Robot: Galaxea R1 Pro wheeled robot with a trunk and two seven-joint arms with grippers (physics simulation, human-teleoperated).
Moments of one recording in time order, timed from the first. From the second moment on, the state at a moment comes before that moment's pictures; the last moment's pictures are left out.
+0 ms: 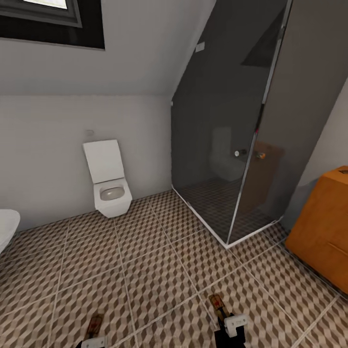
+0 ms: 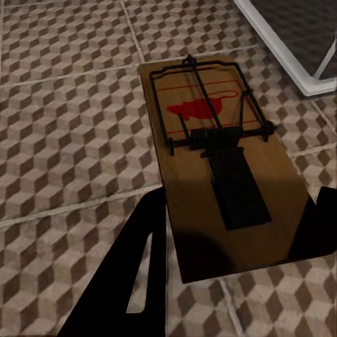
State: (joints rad) left arm -0.40 0.03 0.11 0.08 -0.01 -0.72 0.09; right arm -0.32 0.03 0.13 -0.28 0.06 -0.52 0.00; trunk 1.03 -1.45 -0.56
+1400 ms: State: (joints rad) left arm -0.40 0.03 0.11 0.08 -0.01 -0.72 0.09; right arm -0.32 0.03 0.13 -0.28 0.06 -0.52 0.00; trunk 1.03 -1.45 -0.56
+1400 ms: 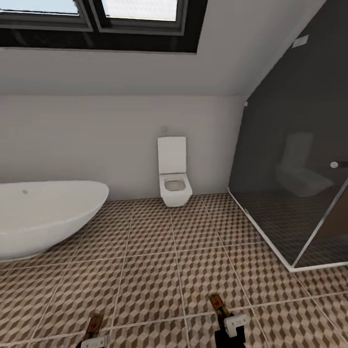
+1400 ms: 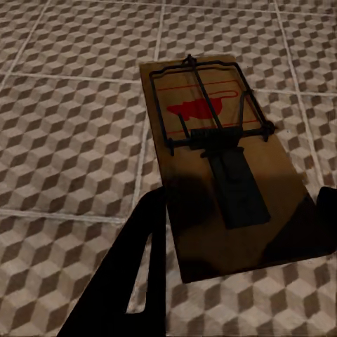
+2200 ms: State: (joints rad) left arm -0.40 0.03 0.11 0.08 -0.01 -0.72 0.09; right arm -0.32 0.03 0.13 -0.28 0.06 -0.52 0.00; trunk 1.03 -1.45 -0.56
